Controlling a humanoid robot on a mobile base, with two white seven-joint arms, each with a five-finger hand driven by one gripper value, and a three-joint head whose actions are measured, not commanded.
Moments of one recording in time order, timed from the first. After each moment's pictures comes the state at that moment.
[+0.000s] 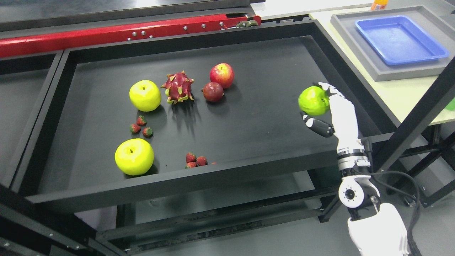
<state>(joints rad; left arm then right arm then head) 0.04 0.00 -0.06 -0.05 0.05 -0.03 -0.14 -0.20 -0.15 0.04 -1.59 0.73 -0.05 -0.16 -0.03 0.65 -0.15</state>
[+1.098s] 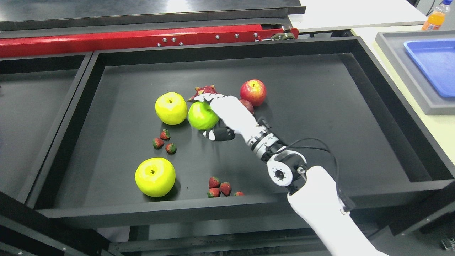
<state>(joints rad) 0.04 0.00 -0.06 -0.05 0.05 -0.02 -0.14 -0.51 -0.07 0.49 -1.39 0.76 -0.16 0.12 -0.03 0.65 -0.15</state>
